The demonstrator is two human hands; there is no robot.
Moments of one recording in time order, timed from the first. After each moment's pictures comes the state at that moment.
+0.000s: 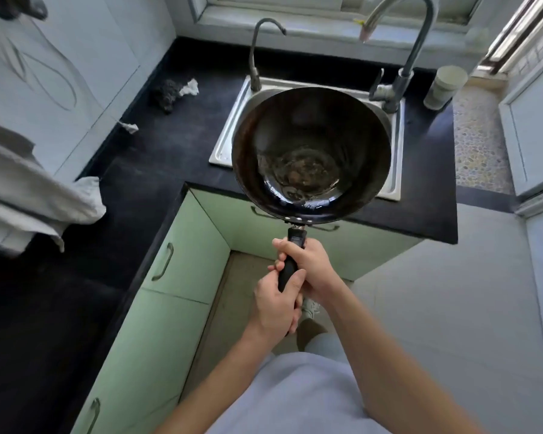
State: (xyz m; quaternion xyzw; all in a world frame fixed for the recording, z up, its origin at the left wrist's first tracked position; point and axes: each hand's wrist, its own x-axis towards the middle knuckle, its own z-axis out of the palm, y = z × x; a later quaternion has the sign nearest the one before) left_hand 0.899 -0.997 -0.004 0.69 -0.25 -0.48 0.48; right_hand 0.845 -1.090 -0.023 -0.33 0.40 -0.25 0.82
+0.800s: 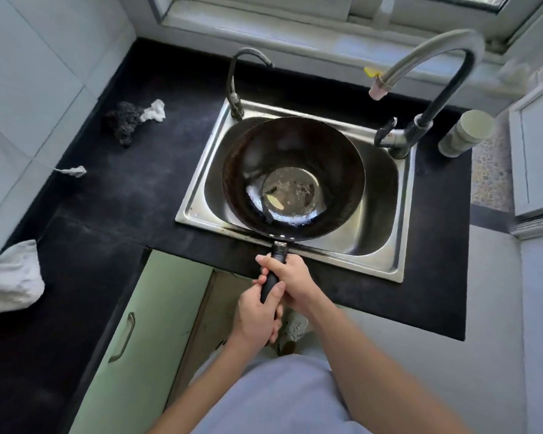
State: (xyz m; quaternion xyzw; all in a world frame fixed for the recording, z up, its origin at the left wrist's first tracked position) left_hand 0.970 -1.192 -0.044 0.73 -0.18 -0.52 0.41; right_hand 0.912 -1.284 -0.080 -0.27 0.45 -0.18 0.83
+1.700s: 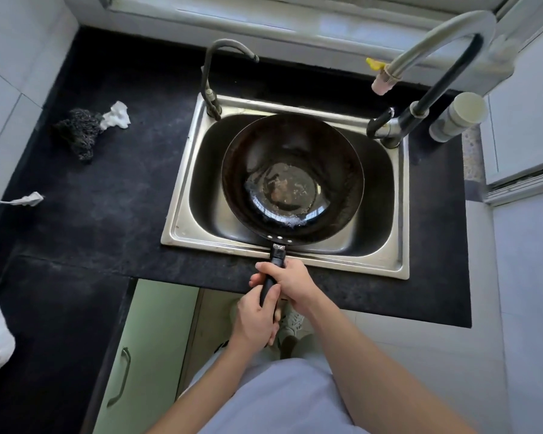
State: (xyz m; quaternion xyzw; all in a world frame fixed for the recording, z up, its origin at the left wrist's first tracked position) left_hand 1.014 -1.214 -0.092 0.72 -0.25 -0.55 0.34; right_hand 0.936 -1.306 -0.097 -0.28 0.57 -0.12 0.77
